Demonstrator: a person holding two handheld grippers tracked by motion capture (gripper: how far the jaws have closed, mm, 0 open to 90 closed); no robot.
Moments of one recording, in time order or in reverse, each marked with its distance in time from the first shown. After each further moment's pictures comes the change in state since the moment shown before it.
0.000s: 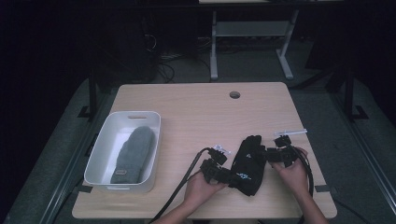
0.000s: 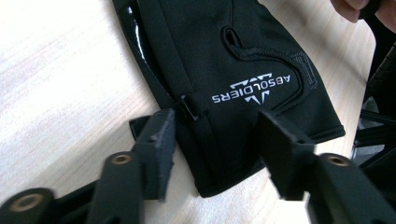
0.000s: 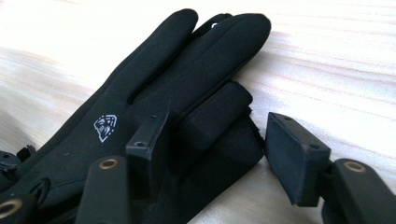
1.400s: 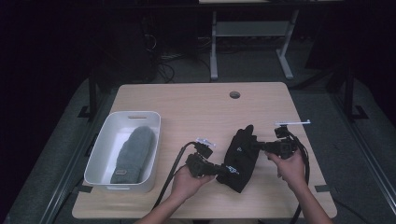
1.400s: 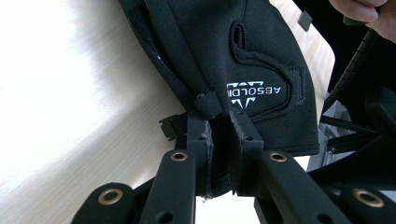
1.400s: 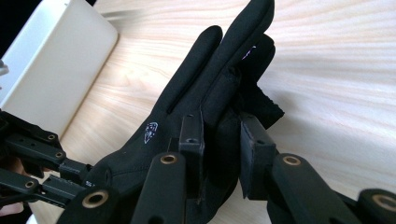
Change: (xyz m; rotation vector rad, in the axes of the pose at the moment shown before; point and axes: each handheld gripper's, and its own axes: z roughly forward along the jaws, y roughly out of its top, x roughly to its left) left arm 0.018 -0.004 -0.051 -0.071 -0.077 -0.036; right arm 0.022 0.029 -0.024 -0.061 0.269 0.102
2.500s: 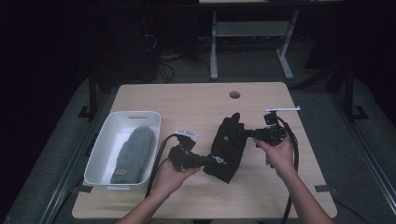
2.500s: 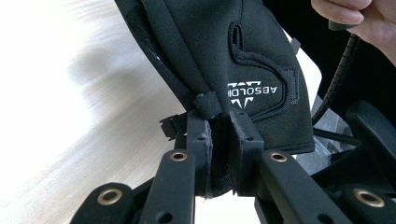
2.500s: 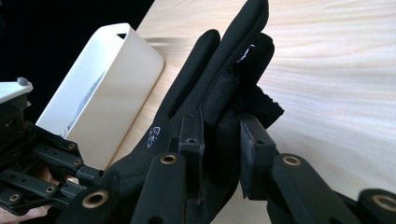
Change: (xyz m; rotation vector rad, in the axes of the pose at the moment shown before) left arm 0.006 0.003 -0.057 -0.078 0.020 0.001; right arm 0.036 0.038 0.010 -0.018 0.111 0.009
